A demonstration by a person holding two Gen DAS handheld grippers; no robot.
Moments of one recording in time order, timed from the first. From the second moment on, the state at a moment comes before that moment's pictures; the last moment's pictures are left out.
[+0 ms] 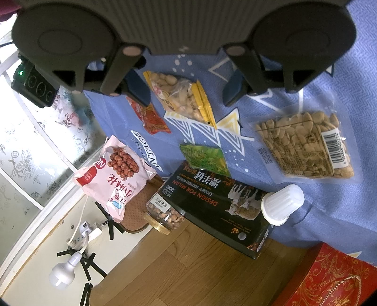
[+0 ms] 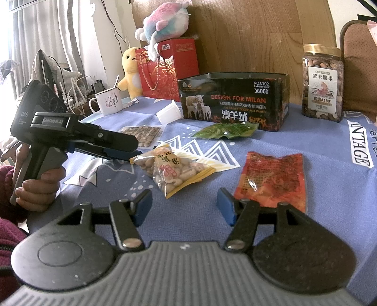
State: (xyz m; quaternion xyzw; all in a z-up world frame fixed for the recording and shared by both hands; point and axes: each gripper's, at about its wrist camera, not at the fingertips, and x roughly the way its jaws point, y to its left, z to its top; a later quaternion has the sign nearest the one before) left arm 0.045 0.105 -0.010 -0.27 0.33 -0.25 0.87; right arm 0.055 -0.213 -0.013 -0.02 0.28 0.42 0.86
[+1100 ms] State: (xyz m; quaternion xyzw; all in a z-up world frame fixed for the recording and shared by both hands) left arm 0.170 0.071 0.096 -0.12 0.24 -0.18 0.95; right arm 0.162 -0.133 0.064 -0.03 0.18 0.37 0.91
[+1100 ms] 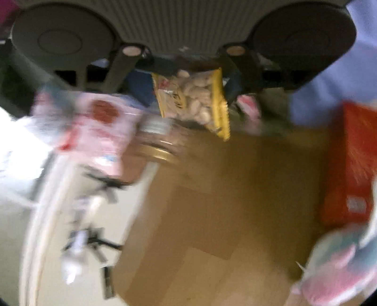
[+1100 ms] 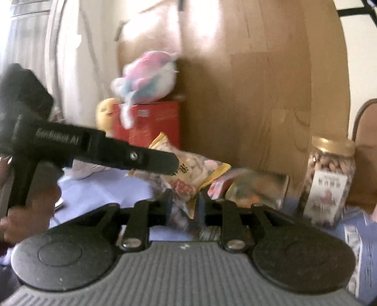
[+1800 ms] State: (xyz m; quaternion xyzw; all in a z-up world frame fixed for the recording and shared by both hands) left arm 0.050 0.172 0.023 -0.28 0.19 -0.04 0.94; right arm 0.157 -0.109 0.020 0.12 0.32 0.42 0.84
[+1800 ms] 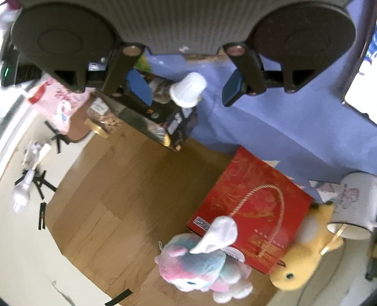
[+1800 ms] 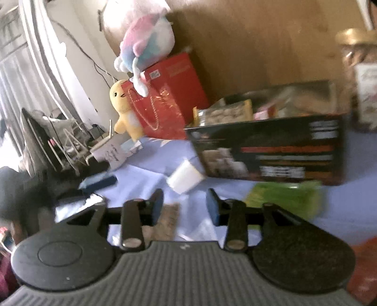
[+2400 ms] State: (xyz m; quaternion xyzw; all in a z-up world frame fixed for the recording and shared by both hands) left arm 0.028 0.165 0.031 -0.23 0.13 -0.05 0.96; right arm 0.193 -0.028 -0.003 0.18 0.39 0.30 0.85
